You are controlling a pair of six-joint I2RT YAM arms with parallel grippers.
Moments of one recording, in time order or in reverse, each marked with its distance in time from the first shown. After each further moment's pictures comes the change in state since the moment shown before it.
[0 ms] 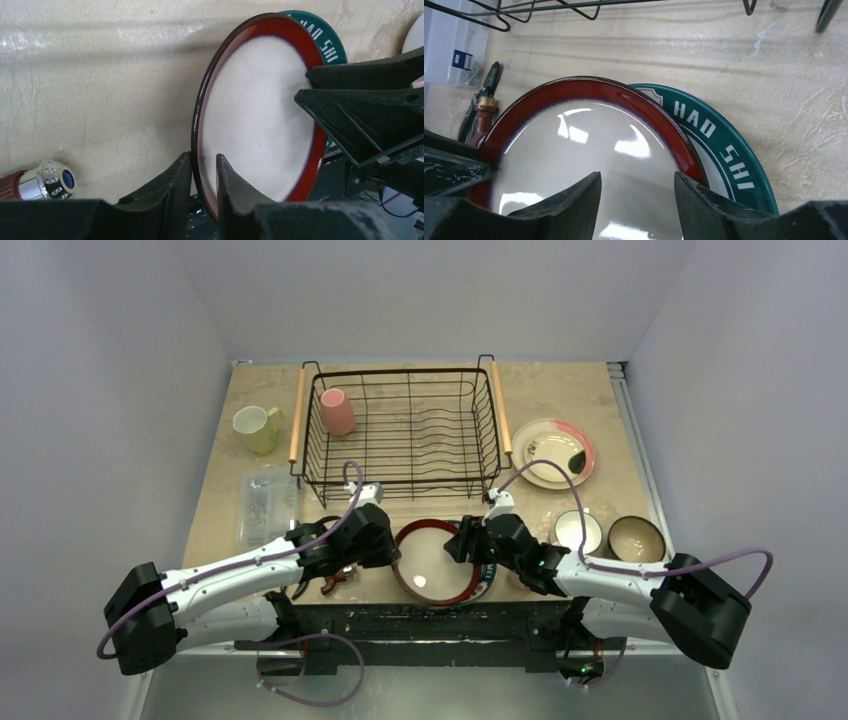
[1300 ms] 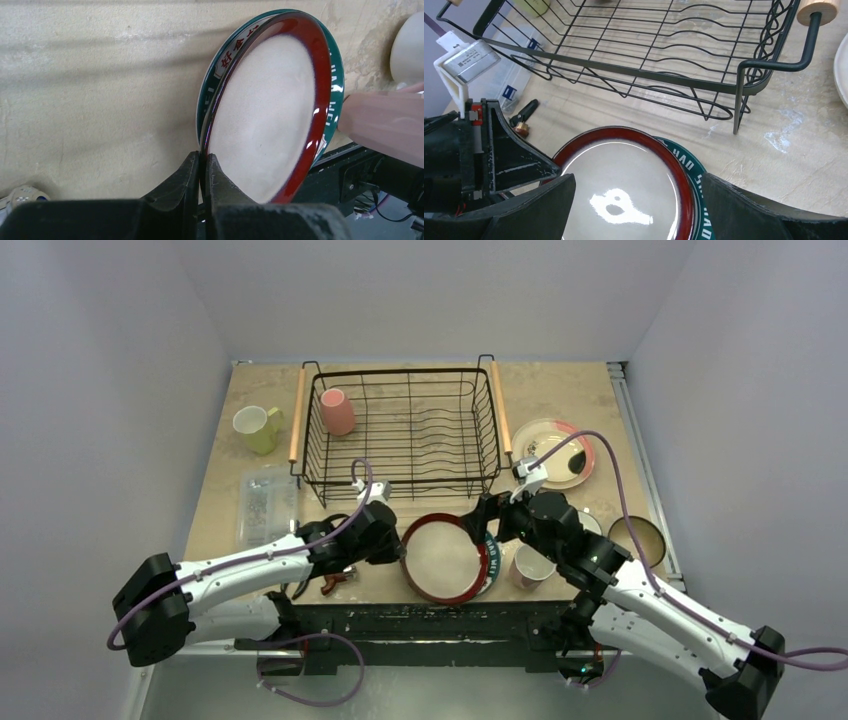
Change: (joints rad) left arm 0.000 0.082 0.002 0.119 0.014 0.010; right arm -0.084 -0.409 0.280 -0.504 0.027 -0.295
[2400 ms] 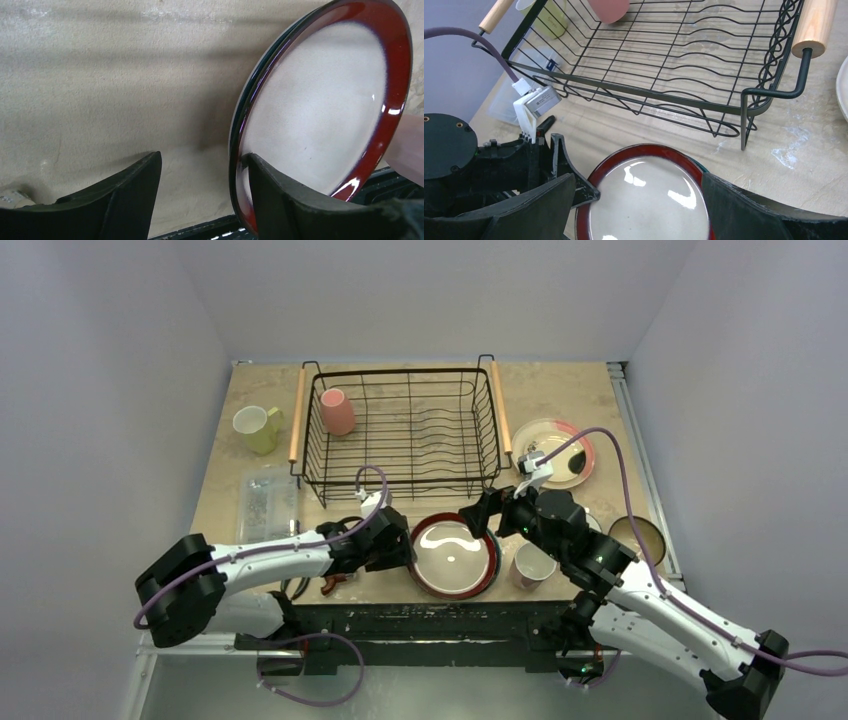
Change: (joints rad) left arm -0.006 0.131 -0.022 0.008 -0.022 -0.090; right arm 0.000 -0.017 0.028 0.026 -0.001 0.017
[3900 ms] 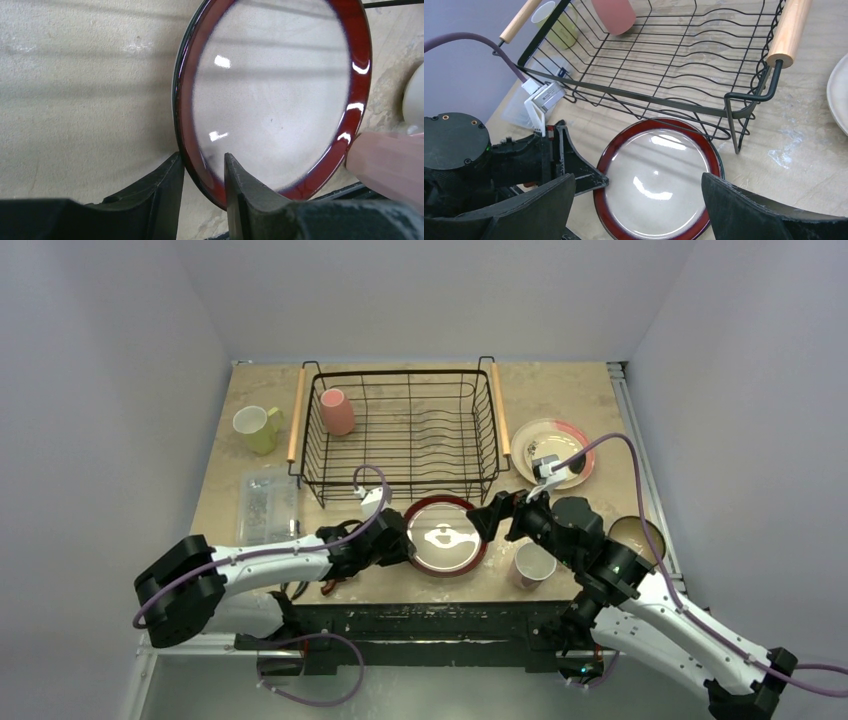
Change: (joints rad) left arm -0.021 -0.020 -0.045 0.159 -0.084 -0.026; right arm 0.000 -0.105 0.004 -0.058 -0.005 0.000
